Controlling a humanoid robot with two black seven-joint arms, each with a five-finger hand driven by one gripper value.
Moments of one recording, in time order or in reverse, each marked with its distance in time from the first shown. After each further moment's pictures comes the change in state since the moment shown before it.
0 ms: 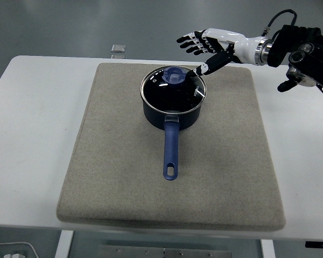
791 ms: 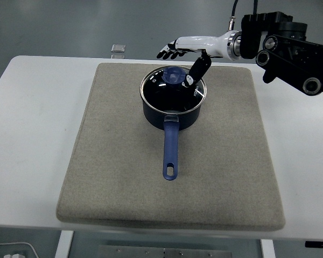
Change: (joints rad) left arm 0.000 0.000 0.000 0.000 0.000 0.000 0.000; right arm 0.172 0.105 -0.212 0.019 -0.272 -0.004 -0.002
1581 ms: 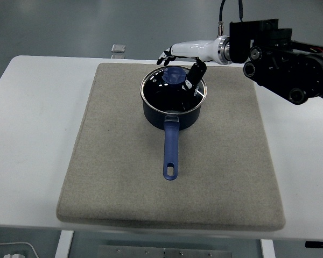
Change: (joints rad) left arm 0.000 0.000 0.000 0.000 0.000 0.000 0.000; right arm 0.004 0.028 -0.035 -0.014 -0.134 -0.056 -0.003
